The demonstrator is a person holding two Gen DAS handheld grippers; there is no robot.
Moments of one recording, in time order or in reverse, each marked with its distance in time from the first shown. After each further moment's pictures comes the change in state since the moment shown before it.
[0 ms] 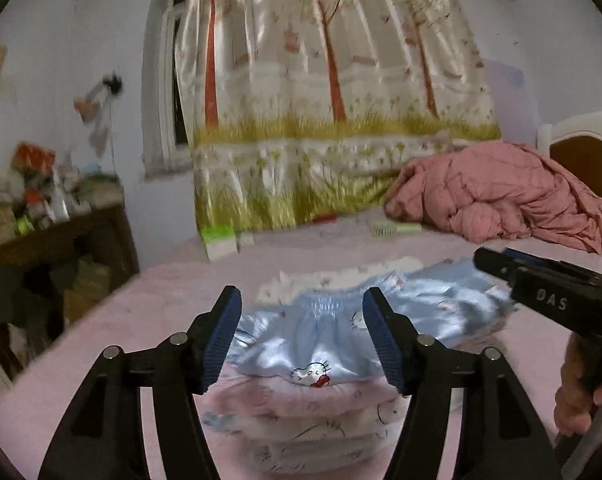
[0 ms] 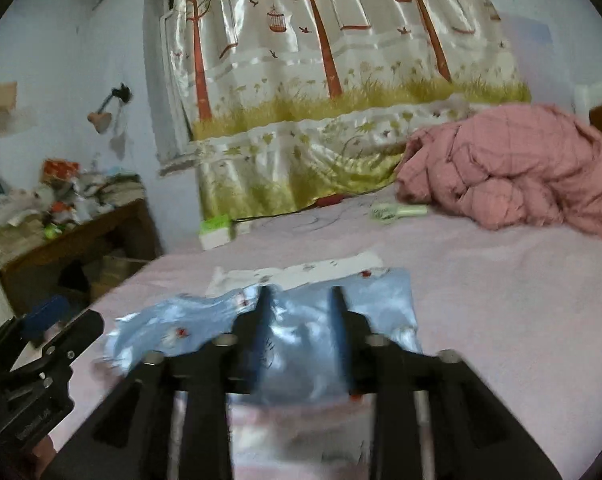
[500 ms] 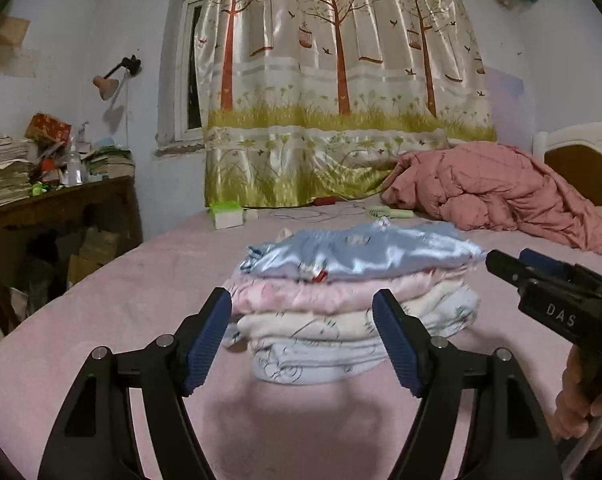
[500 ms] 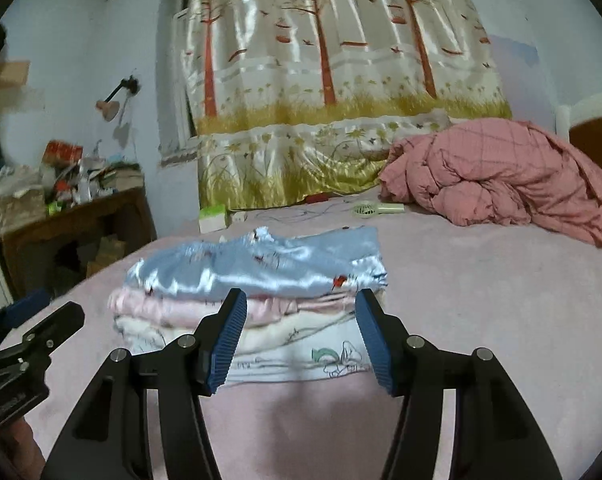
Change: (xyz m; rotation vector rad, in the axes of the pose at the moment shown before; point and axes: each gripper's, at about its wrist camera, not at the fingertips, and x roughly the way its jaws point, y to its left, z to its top) left arm -0.047 0.007 -0.067 -0.072 0.042 -0.022; right arm -0.079 0.015 -0.069 -0.088 -0.038 -0.073
